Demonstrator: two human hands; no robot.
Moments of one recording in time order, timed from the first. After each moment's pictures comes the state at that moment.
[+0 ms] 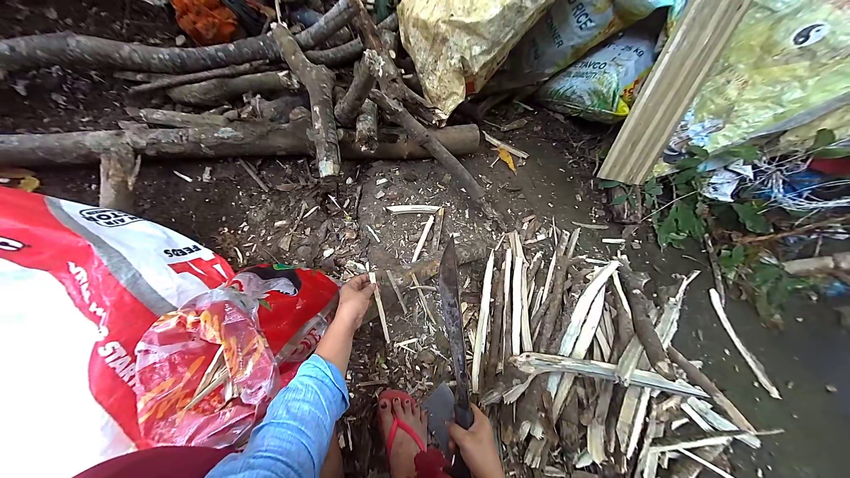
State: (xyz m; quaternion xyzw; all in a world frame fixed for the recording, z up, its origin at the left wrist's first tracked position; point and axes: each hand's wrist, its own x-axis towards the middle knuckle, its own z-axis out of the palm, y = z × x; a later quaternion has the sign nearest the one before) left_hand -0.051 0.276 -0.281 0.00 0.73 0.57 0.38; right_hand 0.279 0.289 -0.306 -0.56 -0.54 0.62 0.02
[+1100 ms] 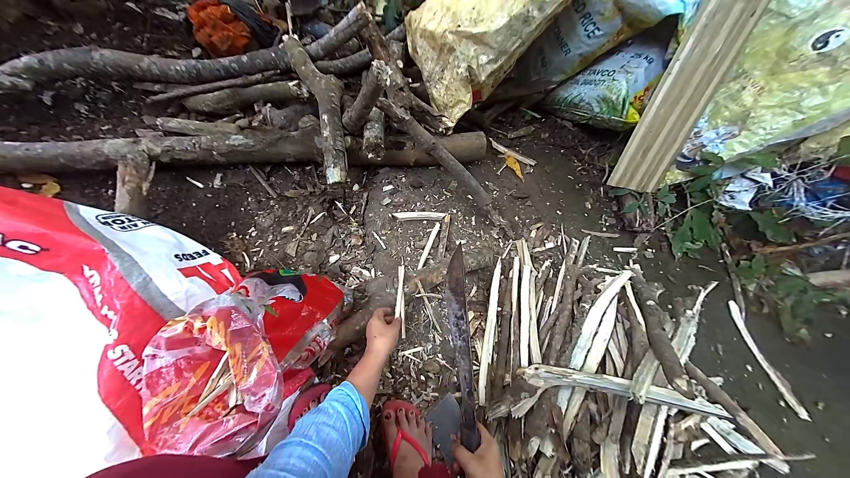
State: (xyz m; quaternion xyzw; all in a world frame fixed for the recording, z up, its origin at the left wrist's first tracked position) left_hand 0.006 0.278 -0.313 0.04 0.82 0.42 0.39; right_hand 0.281 0.281 -0.291 -0.56 -0.56 0.61 0.01
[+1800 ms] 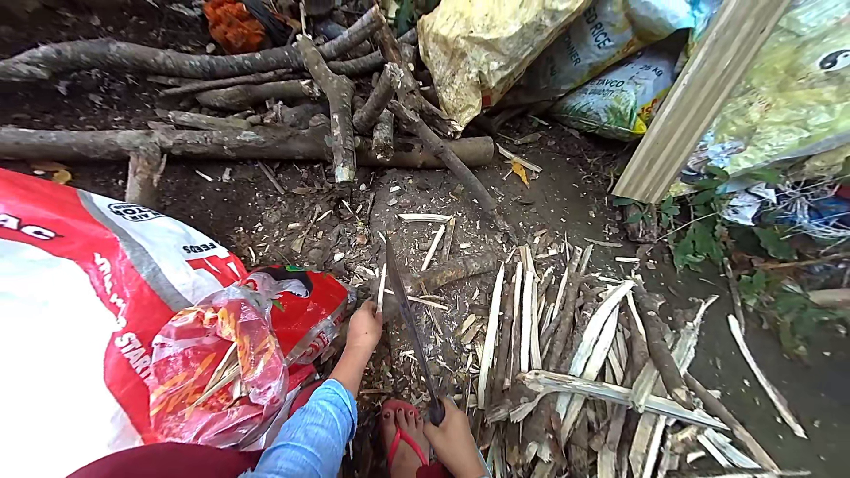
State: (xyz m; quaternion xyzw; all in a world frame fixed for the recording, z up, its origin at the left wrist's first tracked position) left_hand -0.029 0.256 -0.287 0.12 0.89 0.24 0.35; right_hand 0.221 0.291 -0.292 -0.47 -0.71 0.50 -0.14
